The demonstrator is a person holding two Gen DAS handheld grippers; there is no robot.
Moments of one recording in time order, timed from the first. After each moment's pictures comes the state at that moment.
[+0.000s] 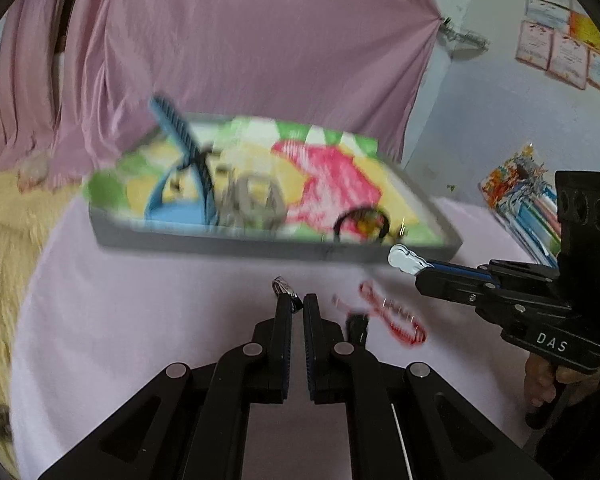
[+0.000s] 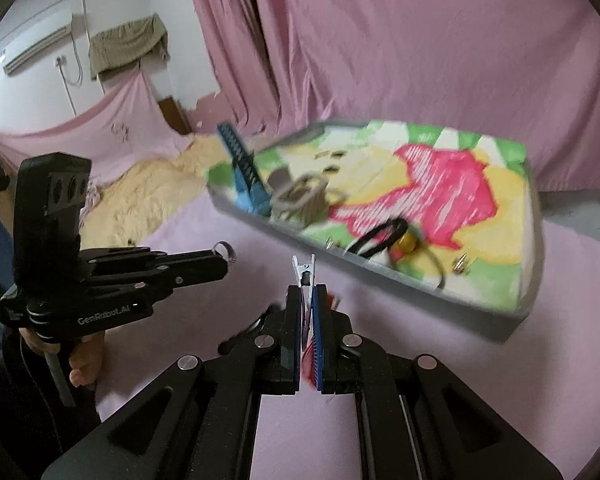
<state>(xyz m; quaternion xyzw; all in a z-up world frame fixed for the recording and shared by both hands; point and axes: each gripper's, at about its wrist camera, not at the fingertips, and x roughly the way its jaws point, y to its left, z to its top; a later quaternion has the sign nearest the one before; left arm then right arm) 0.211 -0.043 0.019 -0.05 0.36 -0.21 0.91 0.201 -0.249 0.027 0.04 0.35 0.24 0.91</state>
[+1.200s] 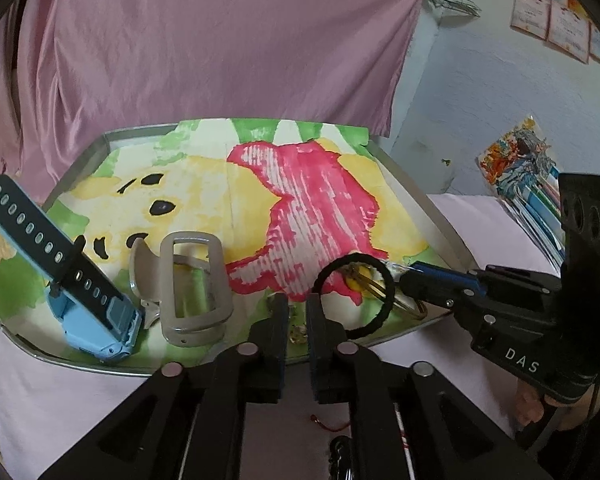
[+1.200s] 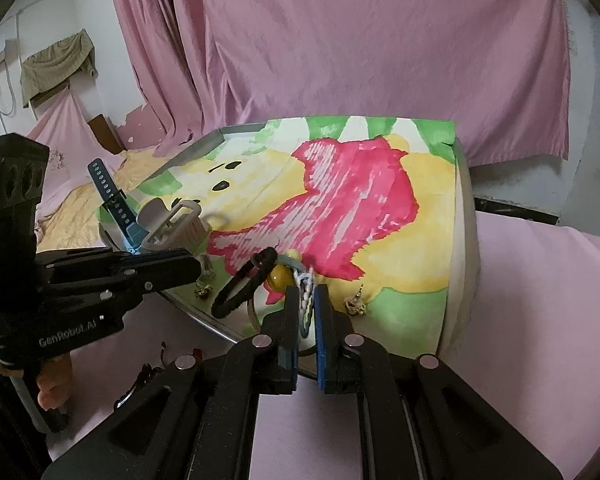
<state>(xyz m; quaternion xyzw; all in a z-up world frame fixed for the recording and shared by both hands) 0.292 -0.102 0.014 0.00 0.40 -0.24 0.88 0.267 -0.280 0.003 0.06 0.38 0.12 0.92</state>
